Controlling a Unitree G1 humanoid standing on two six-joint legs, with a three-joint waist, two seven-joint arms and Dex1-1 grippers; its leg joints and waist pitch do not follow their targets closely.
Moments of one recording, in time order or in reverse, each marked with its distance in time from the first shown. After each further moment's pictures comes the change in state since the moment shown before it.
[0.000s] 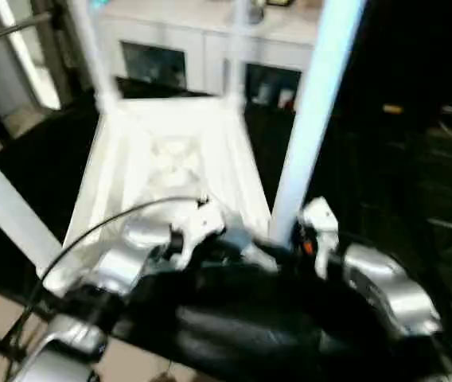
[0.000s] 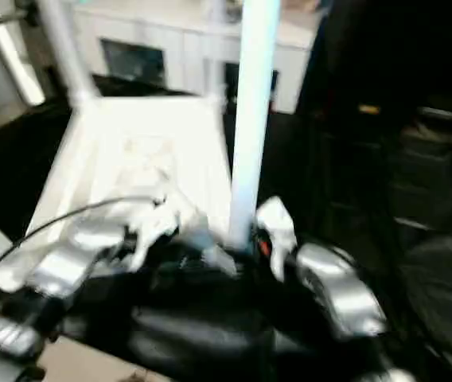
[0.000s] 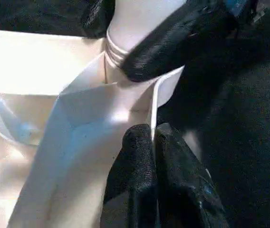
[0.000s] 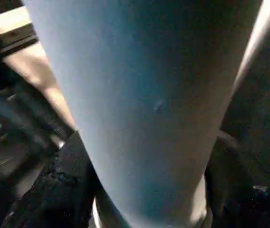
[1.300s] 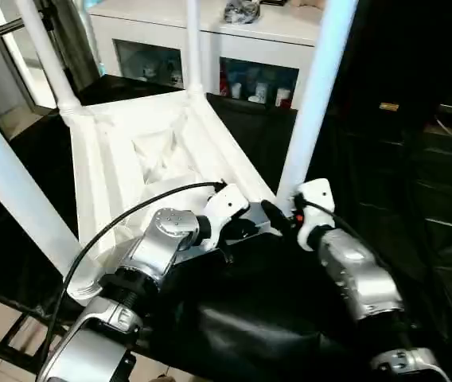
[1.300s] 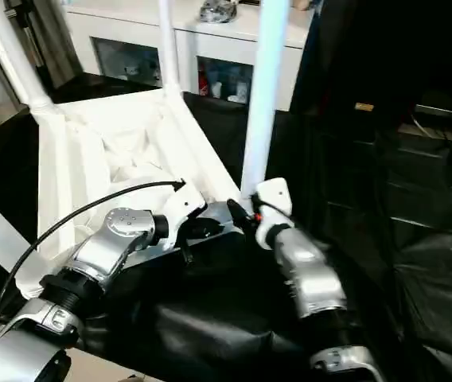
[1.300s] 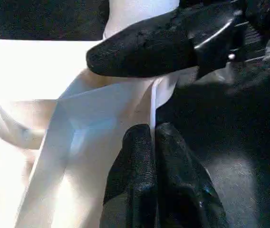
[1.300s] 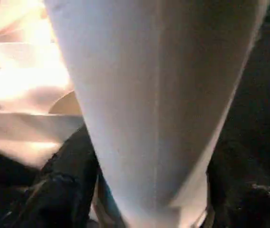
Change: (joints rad) left arm -0.075 -0.090 0.011 0.100 0.037 0.011 0.150; right arm -0.078 0.090 -0.075 0.118 -0.039 -0.042 -0.181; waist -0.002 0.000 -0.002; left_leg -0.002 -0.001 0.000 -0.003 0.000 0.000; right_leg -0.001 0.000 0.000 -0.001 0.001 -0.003
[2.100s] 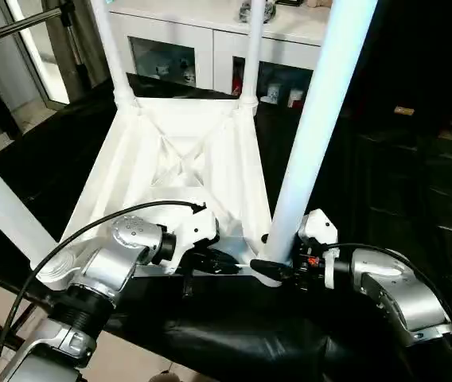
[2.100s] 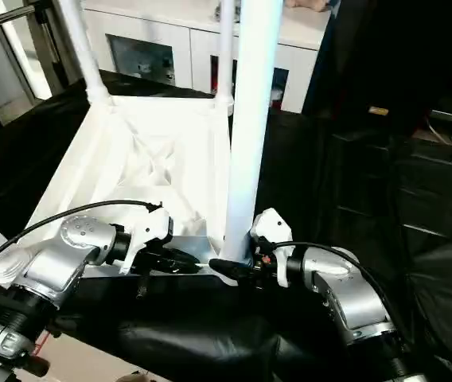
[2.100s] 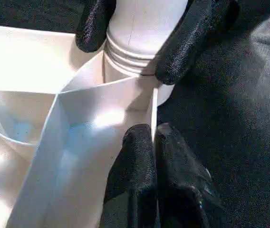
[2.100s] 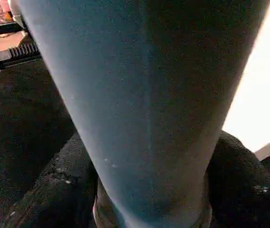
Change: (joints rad) left arm 0.135 0.205 -0.038 -0.198 -0.091 -0.053 -0.388; right arm 0.129 -0.233 0.163 -0.220 0.076 0.015 0.528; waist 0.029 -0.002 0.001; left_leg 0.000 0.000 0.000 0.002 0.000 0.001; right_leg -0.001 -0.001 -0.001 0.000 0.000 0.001
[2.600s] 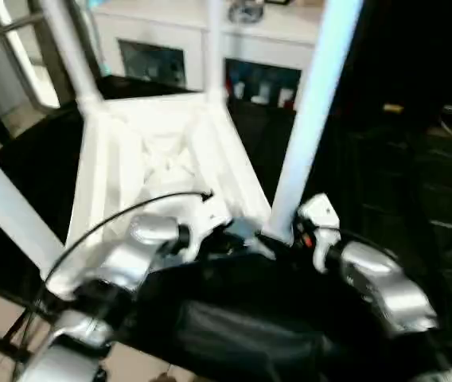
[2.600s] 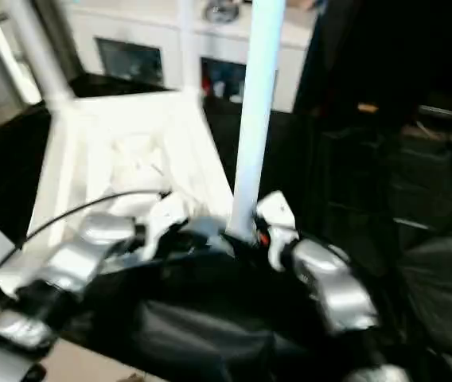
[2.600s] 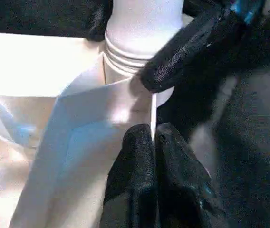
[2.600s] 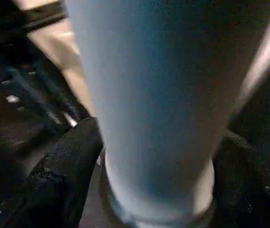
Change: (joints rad) left arm -0.033 -0.061 0.010 0.048 0.039 0.009 0.120; right arm -0.024 0.053 -0.039 0.056 -0.033 -0.007 -0.146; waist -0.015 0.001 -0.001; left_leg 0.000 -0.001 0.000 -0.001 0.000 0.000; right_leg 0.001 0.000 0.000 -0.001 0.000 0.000
